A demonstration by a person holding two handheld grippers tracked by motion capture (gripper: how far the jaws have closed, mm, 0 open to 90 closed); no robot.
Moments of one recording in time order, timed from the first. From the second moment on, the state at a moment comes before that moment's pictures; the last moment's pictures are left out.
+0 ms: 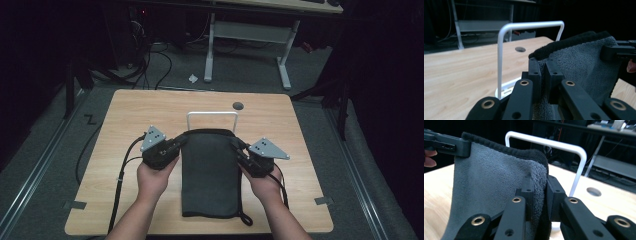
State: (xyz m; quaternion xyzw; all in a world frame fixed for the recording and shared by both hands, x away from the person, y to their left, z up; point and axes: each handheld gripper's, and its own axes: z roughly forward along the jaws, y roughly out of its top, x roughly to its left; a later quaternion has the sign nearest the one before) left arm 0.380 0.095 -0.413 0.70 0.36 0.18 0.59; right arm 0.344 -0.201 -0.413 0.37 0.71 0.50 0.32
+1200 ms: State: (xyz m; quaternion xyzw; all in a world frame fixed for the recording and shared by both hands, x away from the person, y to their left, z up) left arm 0.416 0.097 -0.321 0.66 0.32 0.26 0.63; right arm 0.374 -0.193 -0.326 0.35 0.66 0.54 0.38
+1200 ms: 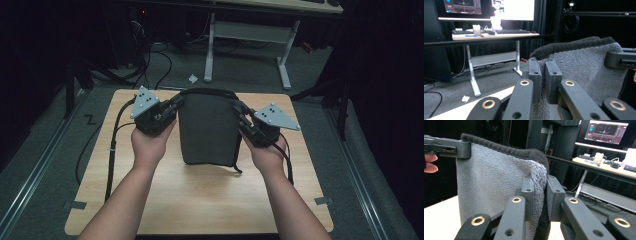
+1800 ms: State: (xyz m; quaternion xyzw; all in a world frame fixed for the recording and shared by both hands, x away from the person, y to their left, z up) left arm 0.454 0.093 -0.320 0.66 0.32 0.27 0.63; right arm 0.414 -0.195 -0.320 0.36 0.65 0.55 0.37
